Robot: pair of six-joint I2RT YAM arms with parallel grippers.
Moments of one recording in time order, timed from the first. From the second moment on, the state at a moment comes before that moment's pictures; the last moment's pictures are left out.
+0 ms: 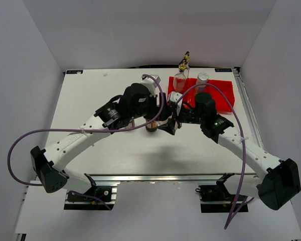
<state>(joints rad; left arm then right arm) -0.88 1.40 1.45 -0.52 -0.02 -0.52 0.60 1.19 0.92 -0.03 -0.71 -0.31</state>
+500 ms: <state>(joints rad) -0.88 1.35 1.45 -0.46 -0.13 -0.51 0.59 1.17 0.82 0.13 -0.58 -0.17</state>
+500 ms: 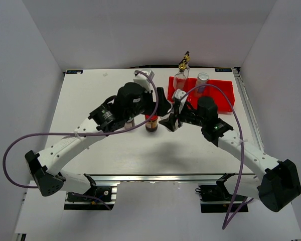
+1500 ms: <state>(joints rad) -0.54 1.11 1.00 -0.30 -0.53 -0.56 0.14 1.52 0.73 0.75 -0.14 0.07</state>
